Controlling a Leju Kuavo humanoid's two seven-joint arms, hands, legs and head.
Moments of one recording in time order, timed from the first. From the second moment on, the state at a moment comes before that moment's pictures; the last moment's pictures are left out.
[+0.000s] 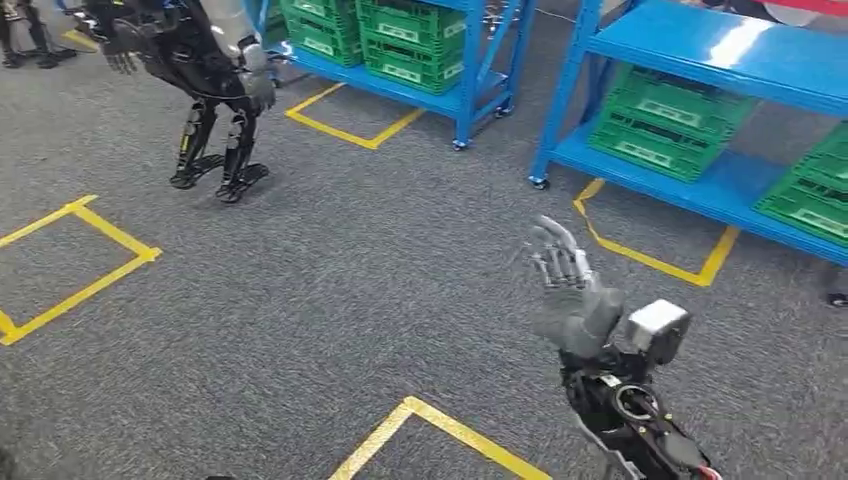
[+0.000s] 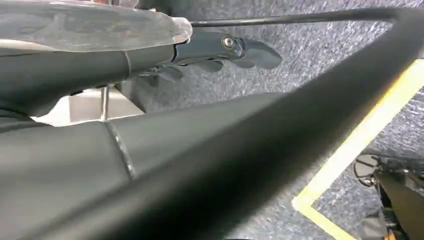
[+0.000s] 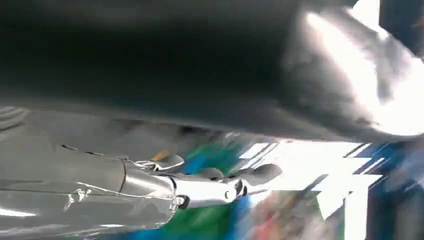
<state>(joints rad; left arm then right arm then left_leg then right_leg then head) -0.12 0.16 -1.21 -0.20 1.06 0.10 0.17 -0.20 -0.09 0.52 -1.43 -0.20 -0.12 -0.50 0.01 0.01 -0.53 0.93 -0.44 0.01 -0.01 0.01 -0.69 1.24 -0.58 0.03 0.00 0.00</state>
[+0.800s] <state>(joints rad) -0.12 0.16 -1.20 -0.20 1.07 0.09 0.17 -0.15 -0.13 0.29 -0.38 -0.28 -0.16 -0.30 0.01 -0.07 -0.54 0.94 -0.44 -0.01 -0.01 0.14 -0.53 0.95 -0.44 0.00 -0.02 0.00</state>
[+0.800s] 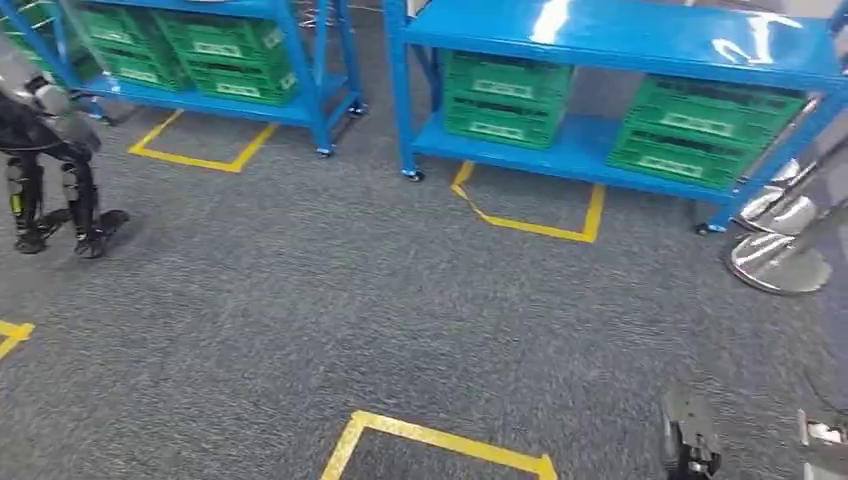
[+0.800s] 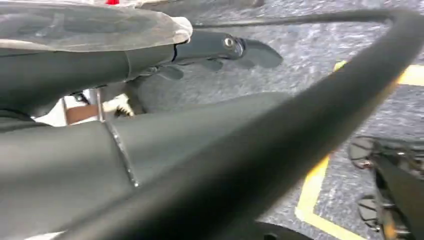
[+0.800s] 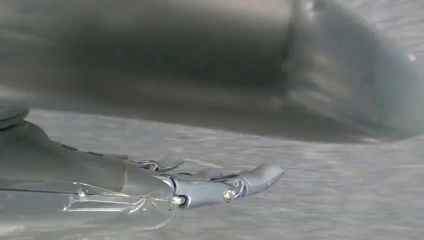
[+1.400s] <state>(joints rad) -0.12 0.15 -1.20 -0.20 1.07 0.09 0.16 -0.08 -0.13 0.31 -0.26 -0.22 -0.13 -0.14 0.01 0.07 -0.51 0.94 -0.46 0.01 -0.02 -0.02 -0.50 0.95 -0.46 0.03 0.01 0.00</state>
